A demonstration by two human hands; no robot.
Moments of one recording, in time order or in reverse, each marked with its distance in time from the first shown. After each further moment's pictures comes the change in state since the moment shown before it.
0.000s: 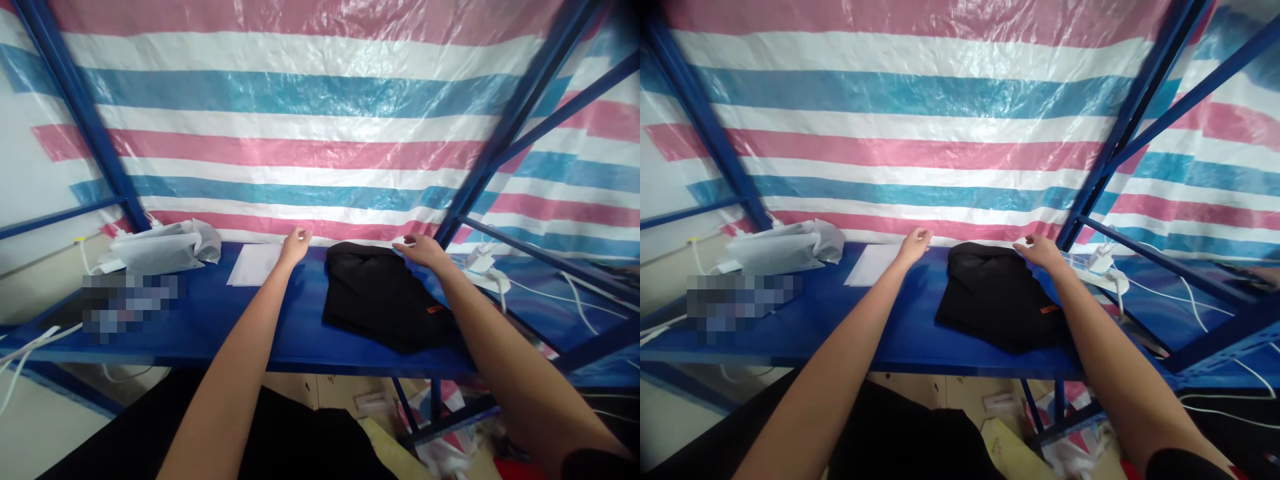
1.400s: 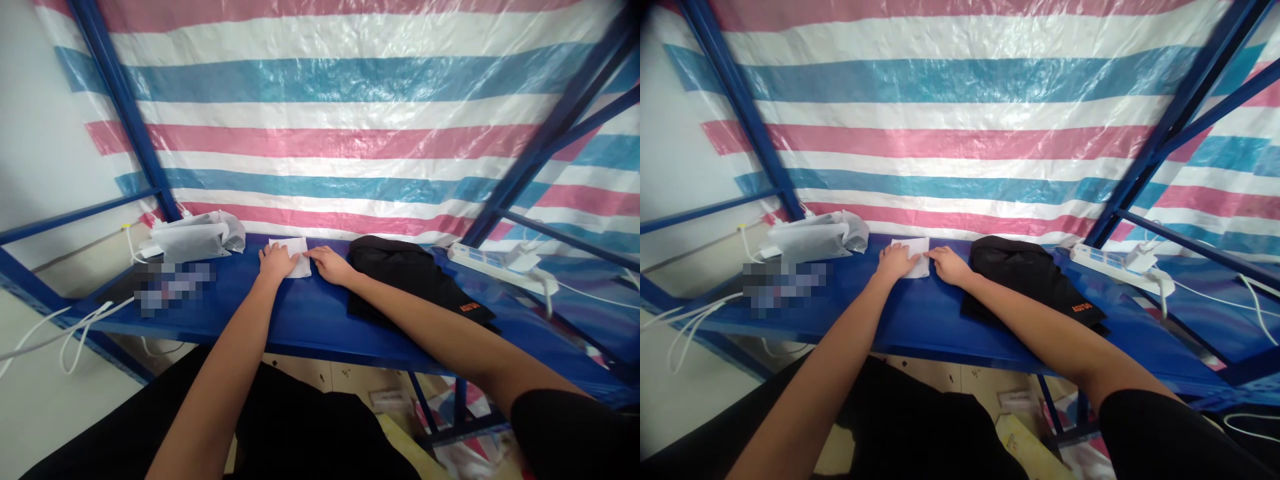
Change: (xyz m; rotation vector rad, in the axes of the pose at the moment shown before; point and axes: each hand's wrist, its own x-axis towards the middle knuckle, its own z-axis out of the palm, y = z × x) left_hand -0.078 -0.038 -0.095 0.960 -0.066 -0.270; right_hand -0.070 -0.218 0.190 0.324 -0.220 -0.982
